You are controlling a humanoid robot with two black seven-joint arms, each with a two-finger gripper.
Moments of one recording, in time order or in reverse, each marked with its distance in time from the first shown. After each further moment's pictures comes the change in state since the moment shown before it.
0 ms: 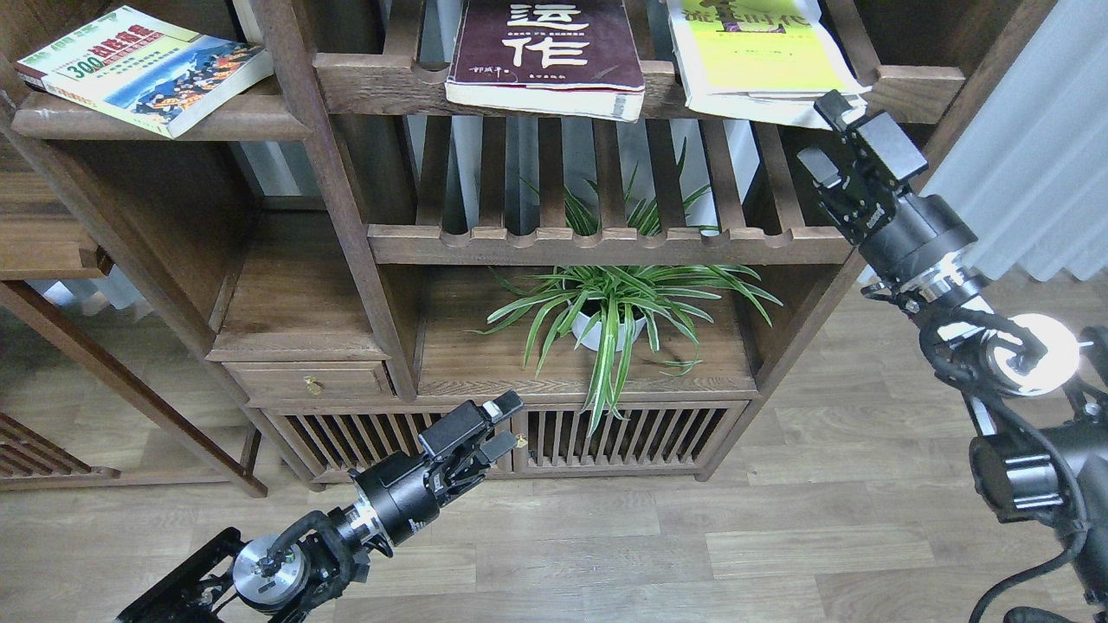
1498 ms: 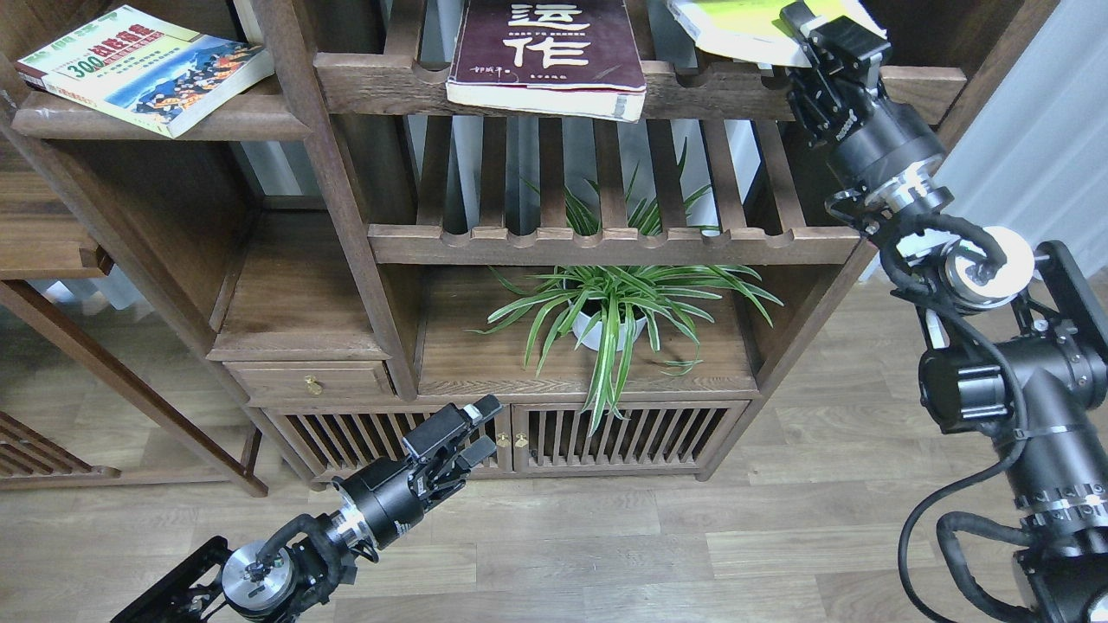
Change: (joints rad) left arm 0.003 0.000 -0.038 0.069 -0.005 0.000 0.000; right arm 0.195 0.105 0.010 -0.167 0.002 0.052 -0.017
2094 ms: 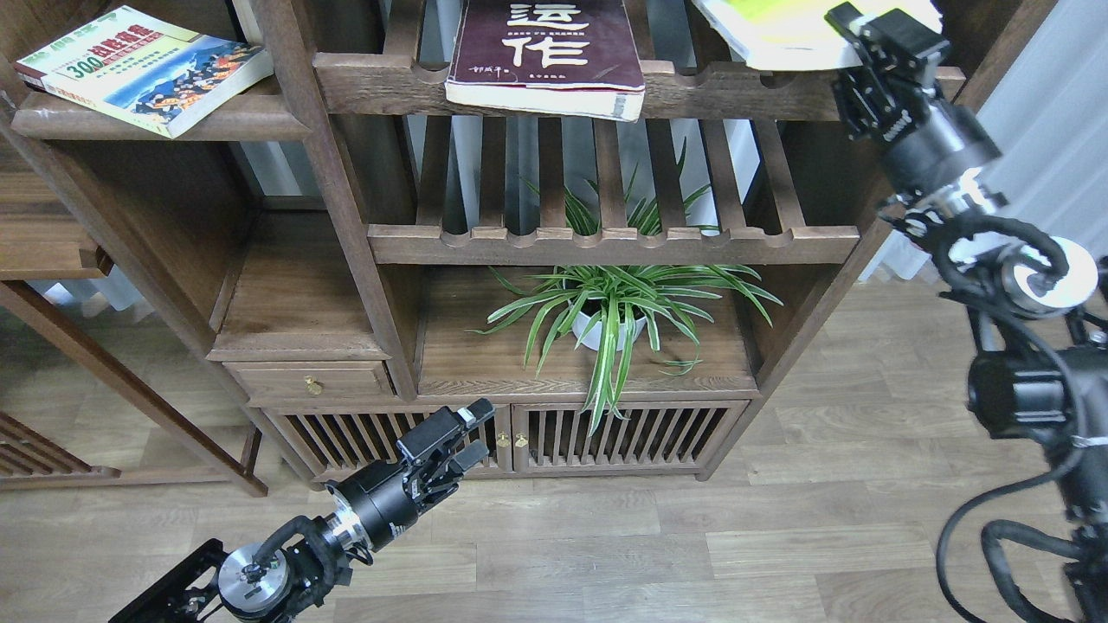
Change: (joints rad) left arm -0.007 0.000 -0.002 0.036 0.000 0.000 0.000; right arm -0.104 -0.200 0.054 0.078 0.211 0.002 -0.099
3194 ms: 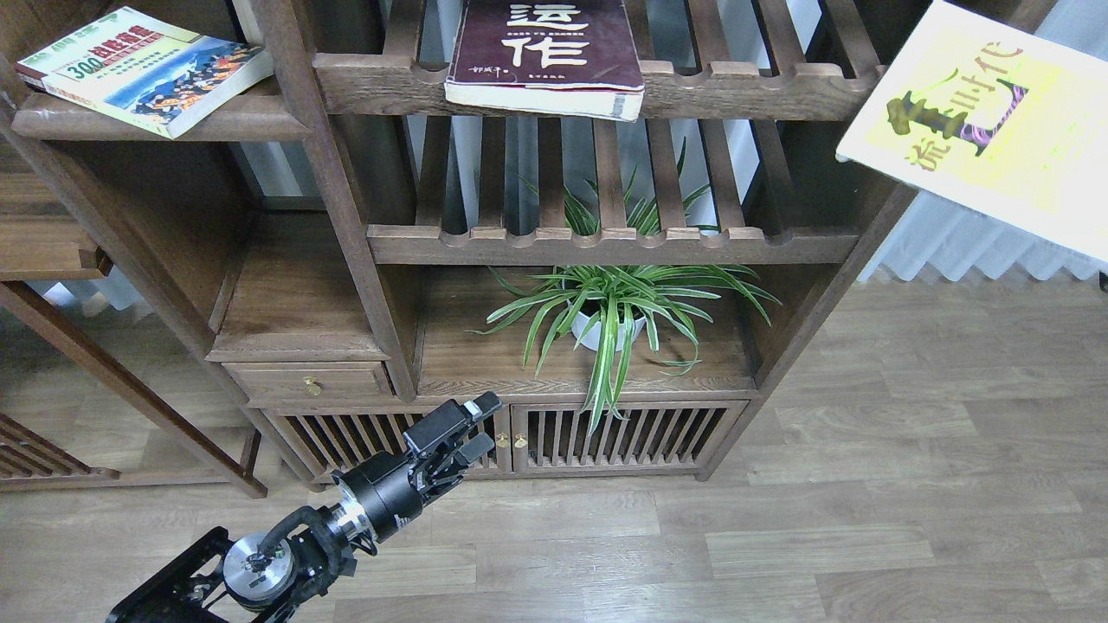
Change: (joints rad) left arm -0.028 0.000 0.023 -0.014 0.000 0.000 0.000; right arm -0.644 -0.080 0.342 0.045 0.169 0.200 -0.027
